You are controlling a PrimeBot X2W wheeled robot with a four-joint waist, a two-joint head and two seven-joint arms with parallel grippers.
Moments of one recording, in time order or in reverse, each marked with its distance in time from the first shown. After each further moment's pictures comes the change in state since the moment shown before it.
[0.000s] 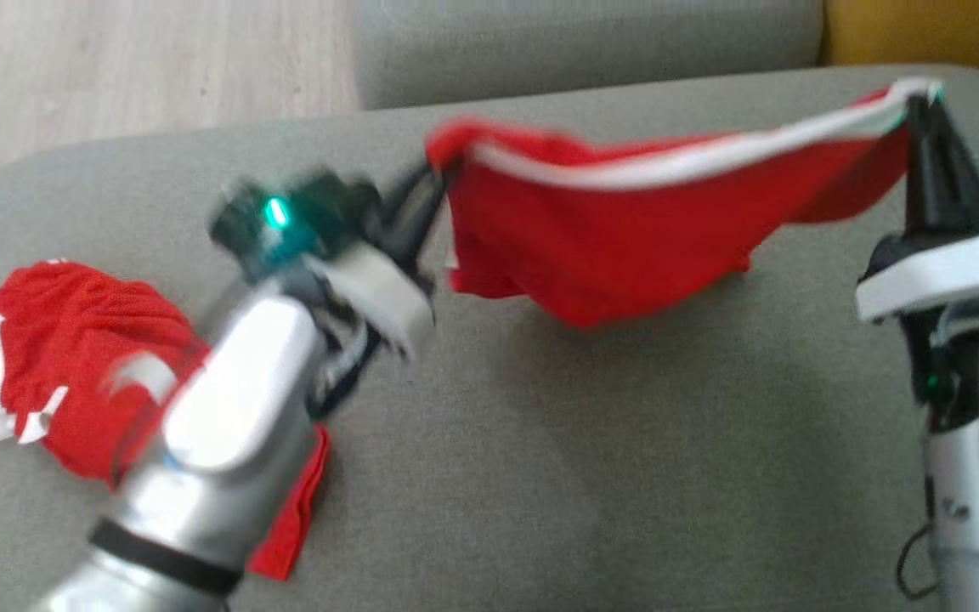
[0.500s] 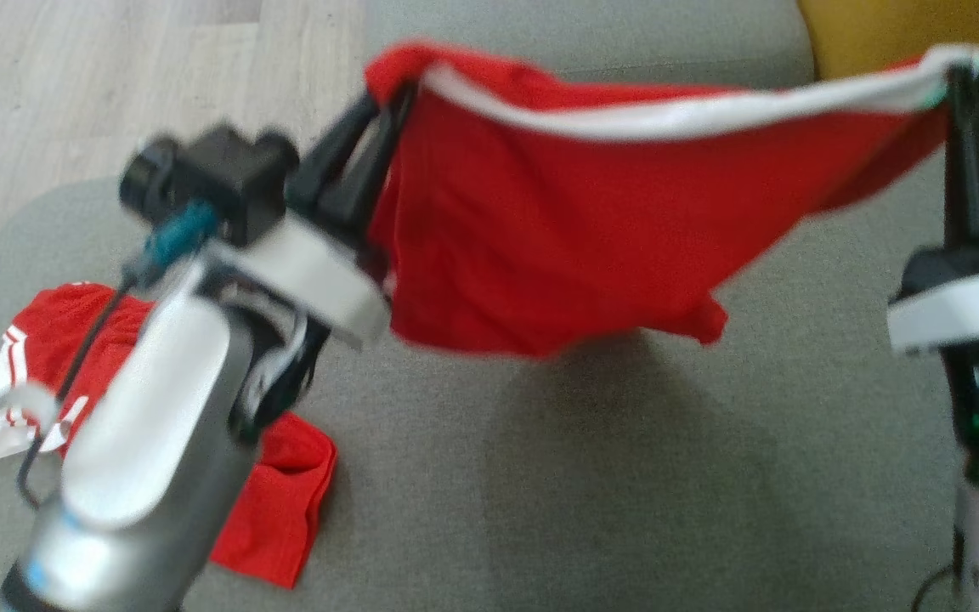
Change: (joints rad) left arm 0.047 0.121 0.086 -0.396 -0.065 0.073 0.163; right arm 0.103 0.023 -0.008 -0.404 -0.049 0.000 0.199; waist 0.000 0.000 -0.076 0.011
